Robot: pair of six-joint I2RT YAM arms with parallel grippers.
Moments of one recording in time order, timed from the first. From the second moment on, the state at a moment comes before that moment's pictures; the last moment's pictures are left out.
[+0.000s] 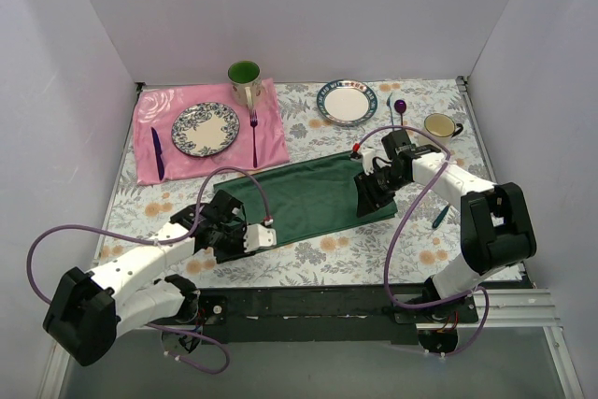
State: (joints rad) left arm -0.61 1.03 0.55 -0.75 0.27 0.81; right arm 0.33 1.57 0.98 -0.73 -0.61 -0.27
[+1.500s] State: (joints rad) left arm -0.62 0.99 0.53 -0.76 0.21 0.83; right arm 0.31 1.60 0.99 -0.74 -0.62 -0.27
